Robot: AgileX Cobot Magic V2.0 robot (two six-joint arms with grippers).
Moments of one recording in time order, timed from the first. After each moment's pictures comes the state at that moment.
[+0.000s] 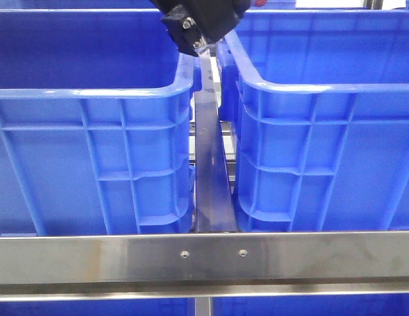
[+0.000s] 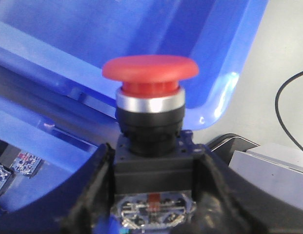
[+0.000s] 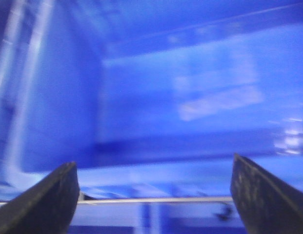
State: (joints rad) left arm -0.73 1.57 -1.50 -0.23 1.02 0.44; right arm 0.01 0.62 -0.71 0.36 0.70 -0.01
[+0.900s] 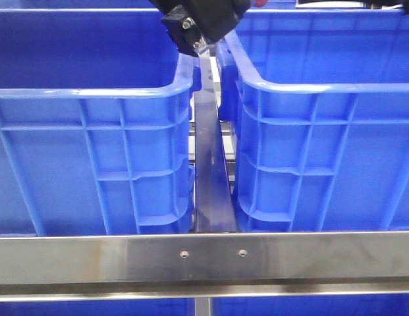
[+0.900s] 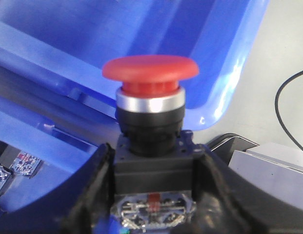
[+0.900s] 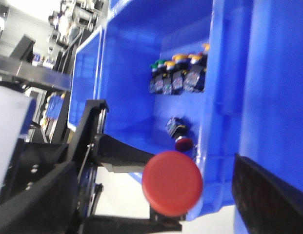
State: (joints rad) left arm -0.73 1.57 -1.50 -0.23 1.02 0.44; right arm 0.12 1.30 -0.93 1.42 0.92 -0.61
